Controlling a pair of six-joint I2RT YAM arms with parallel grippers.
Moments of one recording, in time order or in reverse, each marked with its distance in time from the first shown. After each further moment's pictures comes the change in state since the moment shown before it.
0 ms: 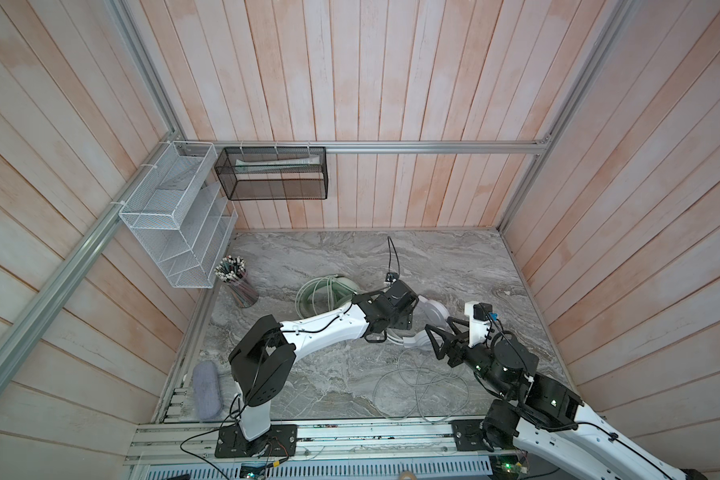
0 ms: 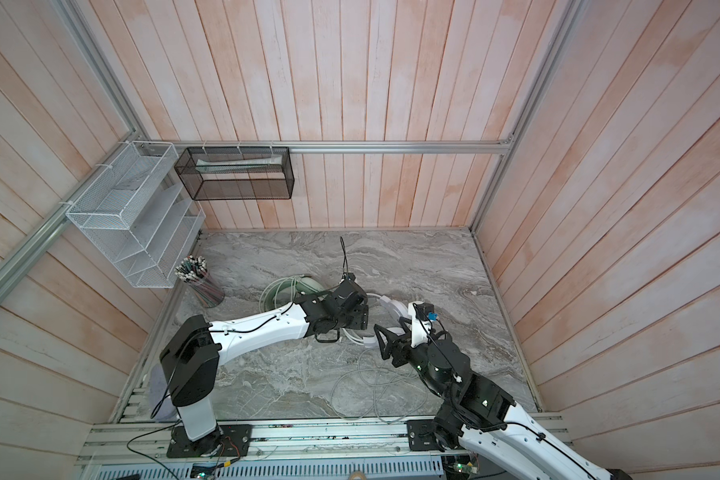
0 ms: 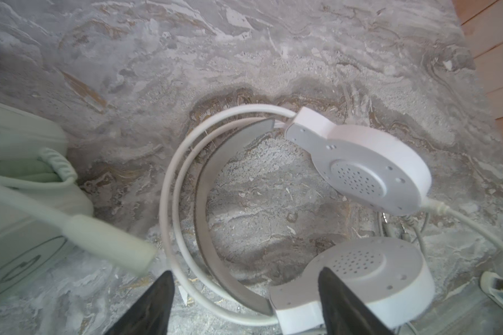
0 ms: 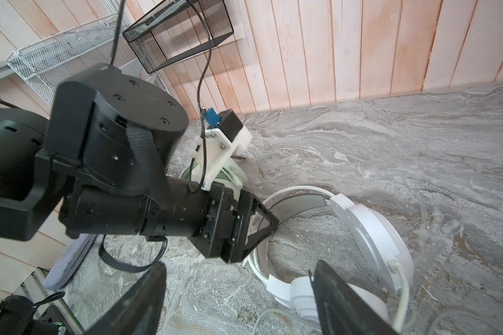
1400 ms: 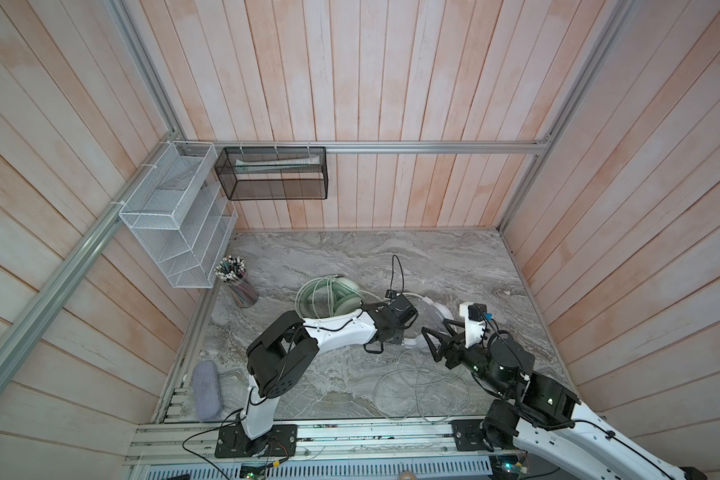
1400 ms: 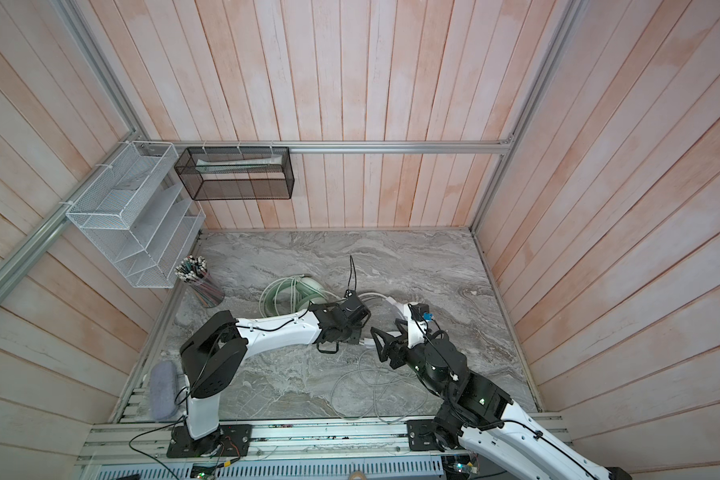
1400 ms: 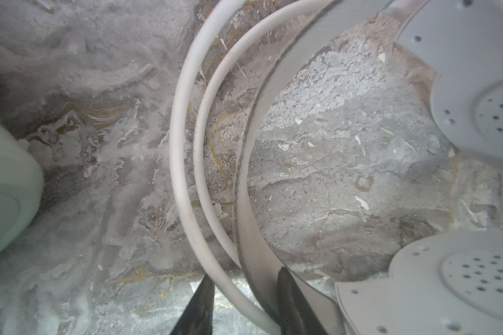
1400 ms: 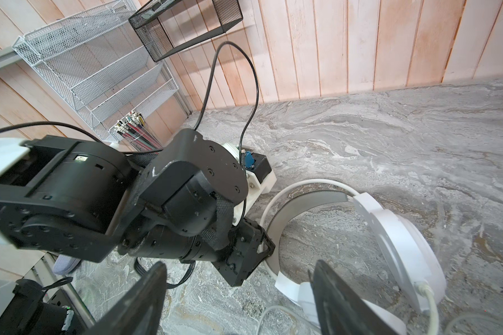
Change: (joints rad) left arm -0.005 0.103 -0.058 -0.006 0.020 0.001; right arm 0.000 0.018 -0.008 0.009 -0.045 -0.004
